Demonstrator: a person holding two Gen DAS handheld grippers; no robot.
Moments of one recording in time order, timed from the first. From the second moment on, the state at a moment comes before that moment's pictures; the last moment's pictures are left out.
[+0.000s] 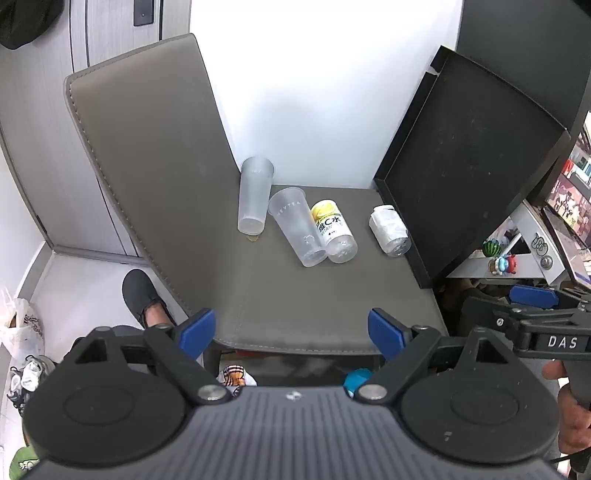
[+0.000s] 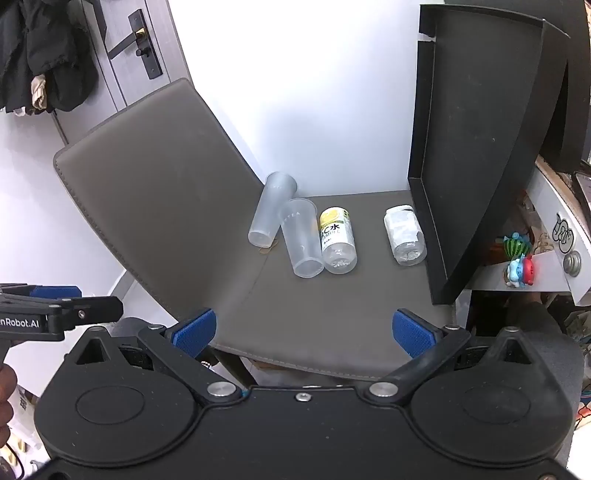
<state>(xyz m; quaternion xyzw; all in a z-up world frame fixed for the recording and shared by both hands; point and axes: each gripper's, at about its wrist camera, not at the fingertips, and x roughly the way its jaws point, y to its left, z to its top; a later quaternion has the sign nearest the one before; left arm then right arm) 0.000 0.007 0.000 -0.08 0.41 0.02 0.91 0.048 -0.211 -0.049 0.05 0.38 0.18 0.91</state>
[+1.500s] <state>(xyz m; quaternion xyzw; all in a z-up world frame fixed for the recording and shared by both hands) 0.018 0.004 -0.009 -0.05 0.41 0.03 0.91 0.053 -0.220 -0.057 0.04 0.36 0.14 0.92</state>
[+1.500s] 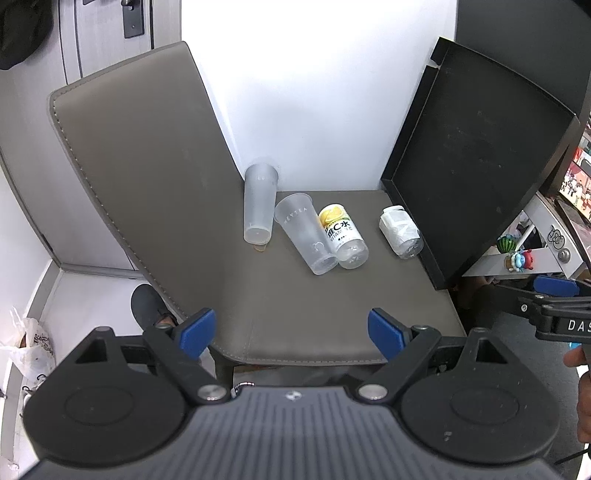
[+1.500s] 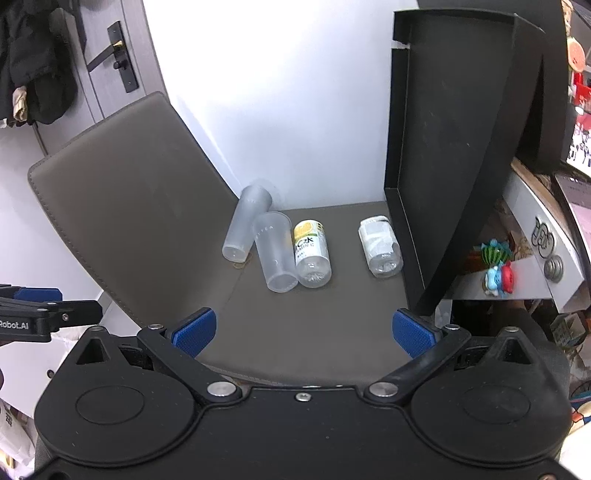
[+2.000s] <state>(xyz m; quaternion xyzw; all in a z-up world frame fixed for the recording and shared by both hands) 0.013 0.000 -0.011 -0.04 0.39 0.04 0.92 0.048 -0.226 -0.060 0.04 0.35 0.15 0.92</state>
